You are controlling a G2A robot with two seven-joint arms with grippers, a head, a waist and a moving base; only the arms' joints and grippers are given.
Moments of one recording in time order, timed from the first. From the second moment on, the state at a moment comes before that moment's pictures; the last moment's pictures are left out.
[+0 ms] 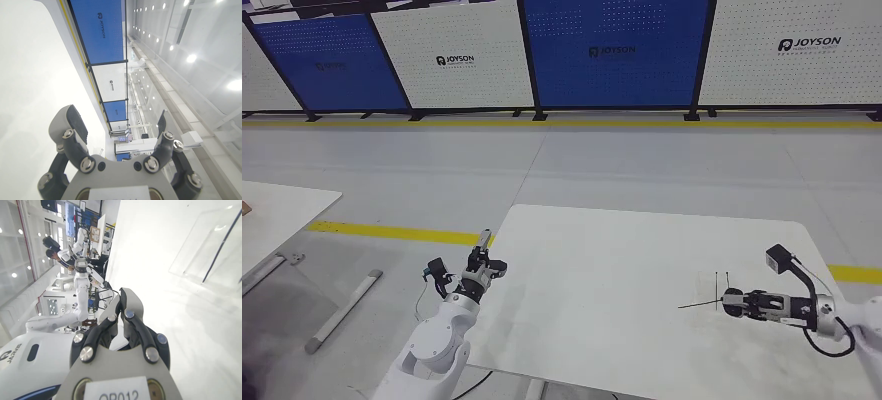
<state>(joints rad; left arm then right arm) 1.73 -1.15 -1.60 -1.80 -0.42 0.00 0.00 -1.02 -0.89 1.17 -1.19 0.30 -0.20 1.30</state>
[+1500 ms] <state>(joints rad) 1.73 -1.15 -1.60 -1.80 -0.42 0.00 0.00 -1.05 -0.93 1.12 -1.35 0.18 -0.34 0.98</state>
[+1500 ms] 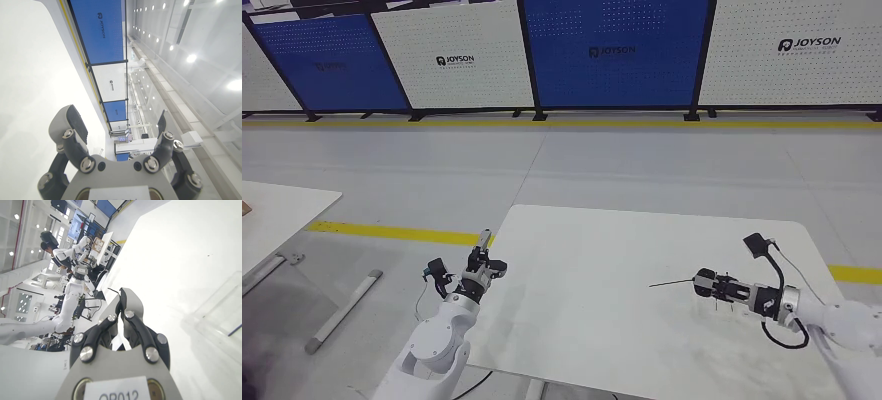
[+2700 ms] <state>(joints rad) 1.71 -1.14 -1.68 -1.91 -0.49 0.27 -0.09 -1.04 -0.94 0.99 -1.61 -0.38 -0.34 0.66</state>
